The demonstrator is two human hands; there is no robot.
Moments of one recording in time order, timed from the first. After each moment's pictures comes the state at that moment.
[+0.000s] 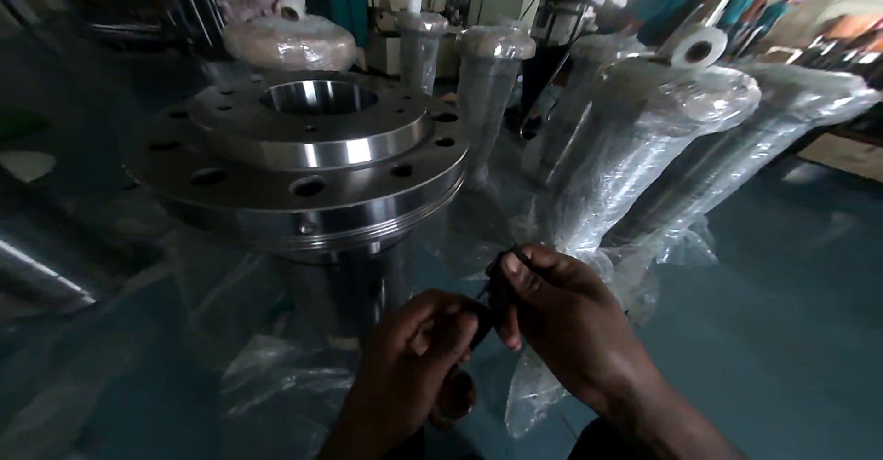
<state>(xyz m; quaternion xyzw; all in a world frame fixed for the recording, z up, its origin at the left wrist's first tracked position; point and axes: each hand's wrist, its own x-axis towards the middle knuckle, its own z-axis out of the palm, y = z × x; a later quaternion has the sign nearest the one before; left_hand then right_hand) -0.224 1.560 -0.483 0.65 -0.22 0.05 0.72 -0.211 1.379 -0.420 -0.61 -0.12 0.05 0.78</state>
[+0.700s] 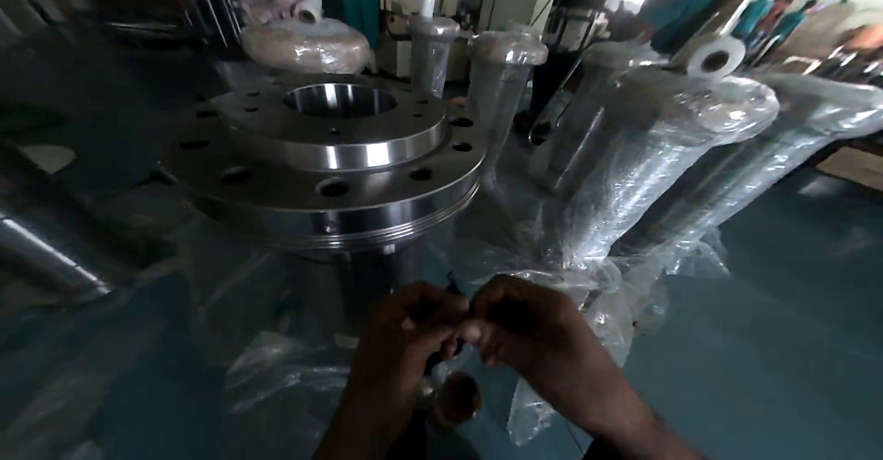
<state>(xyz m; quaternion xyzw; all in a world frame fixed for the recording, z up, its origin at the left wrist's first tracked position) -0.222 1.563 -0.474 0.55 -0.07 0.03 0.83 -0.213 1.386 -0.442 -0.78 -0.22 0.00 0.59</state>
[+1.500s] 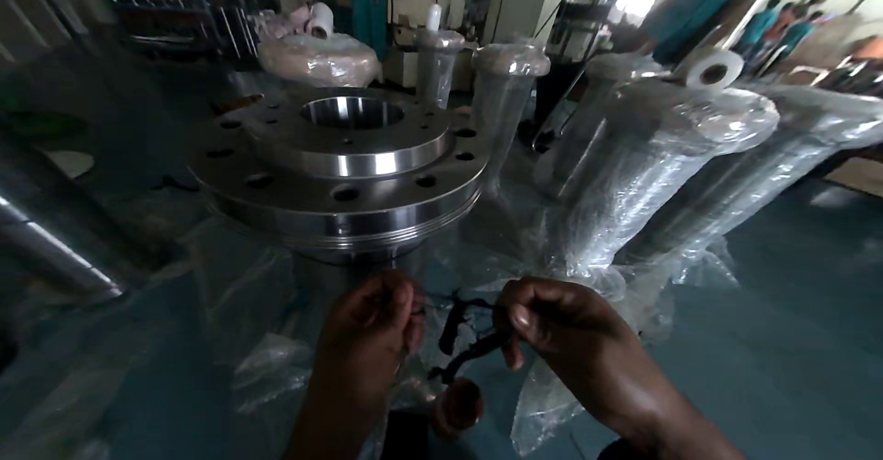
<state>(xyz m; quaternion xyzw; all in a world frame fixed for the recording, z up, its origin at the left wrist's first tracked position) -0.226 1.587 -0.464 0.49 -0.15 0.12 0.85 -0.210 1.366 -0.432 -0.65 -0.24 0.10 0.71</state>
